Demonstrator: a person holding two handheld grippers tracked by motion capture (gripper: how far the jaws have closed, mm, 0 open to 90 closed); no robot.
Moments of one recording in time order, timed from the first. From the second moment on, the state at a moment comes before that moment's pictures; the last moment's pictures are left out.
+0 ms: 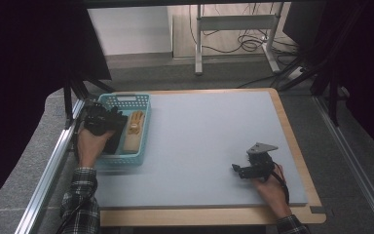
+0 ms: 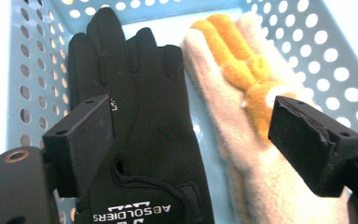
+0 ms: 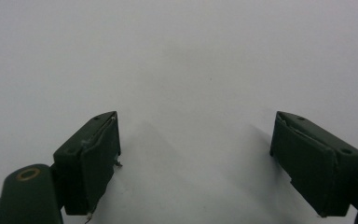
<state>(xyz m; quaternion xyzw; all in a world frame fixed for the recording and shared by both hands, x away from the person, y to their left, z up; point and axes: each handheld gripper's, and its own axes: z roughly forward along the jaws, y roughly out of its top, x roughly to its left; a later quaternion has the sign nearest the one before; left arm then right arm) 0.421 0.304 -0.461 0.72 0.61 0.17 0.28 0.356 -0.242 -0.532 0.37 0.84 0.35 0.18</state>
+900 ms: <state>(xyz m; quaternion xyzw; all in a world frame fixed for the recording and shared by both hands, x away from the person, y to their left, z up) 0.393 0.292 -0.444 0.73 0.57 0.18 0.34 0.356 -0.242 -0.532 0.37 0.84 0.35 0.18</state>
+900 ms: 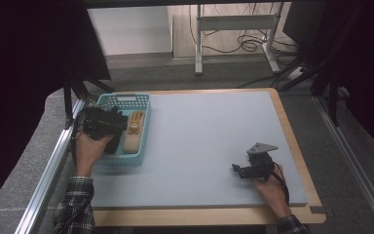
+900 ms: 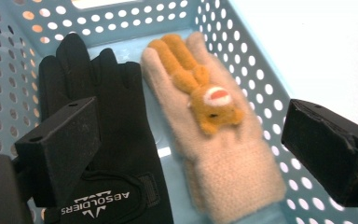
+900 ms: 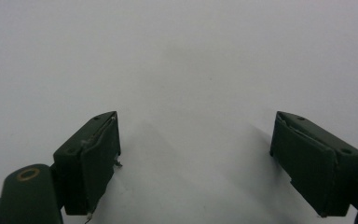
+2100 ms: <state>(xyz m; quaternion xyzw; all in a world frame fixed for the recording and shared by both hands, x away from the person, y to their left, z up) 0.362 0.255 -0.436 0.77 0.51 0.20 0.34 0.356 -0.242 -0.532 0.37 0.84 0.35 0.18</state>
